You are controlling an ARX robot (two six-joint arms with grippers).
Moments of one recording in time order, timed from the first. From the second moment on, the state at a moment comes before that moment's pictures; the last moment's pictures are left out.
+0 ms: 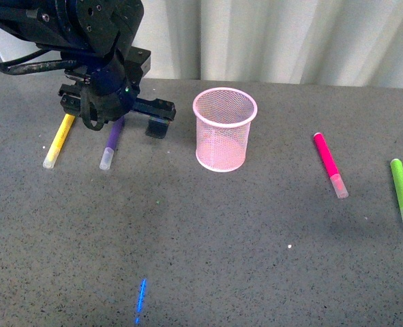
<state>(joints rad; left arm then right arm) -0.23 2.44 1.66 -0.26 -0.18 0.05 0.00 0.00 0.02 0.00 0.00 0.00</state>
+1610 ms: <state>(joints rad) -0.14 2.19 1.30 0.55 -0.20 -0.28 0.00 0.00 0.02 0.00 0.00 0.00</state>
